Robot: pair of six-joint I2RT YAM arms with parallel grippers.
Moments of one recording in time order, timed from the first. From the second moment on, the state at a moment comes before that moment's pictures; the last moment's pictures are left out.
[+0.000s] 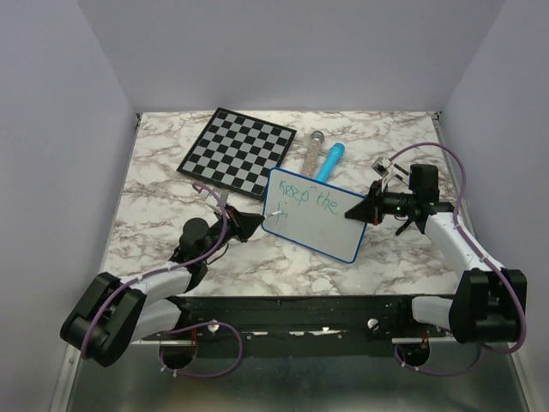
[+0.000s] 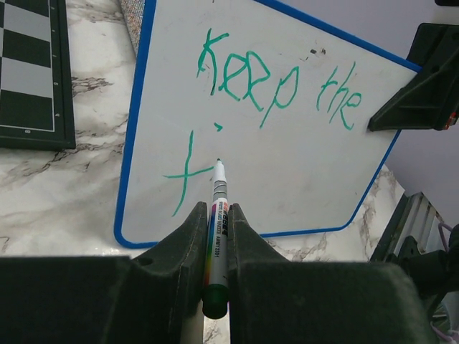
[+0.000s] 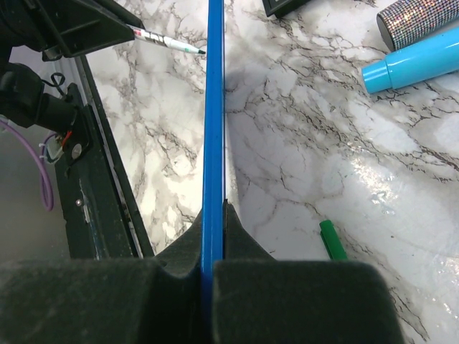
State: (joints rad) left arm -0.49 1.11 0.17 0.91 0.28 -0.58; right arm 0.01 1.24 0.75 -0.28 -1.10 -0.19
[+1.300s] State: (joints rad) left arm -0.49 1.23 0.26 0.98 0.28 -0.59; right arm 0.01 1.24 0.75 -0.28 -1.10 -0.19
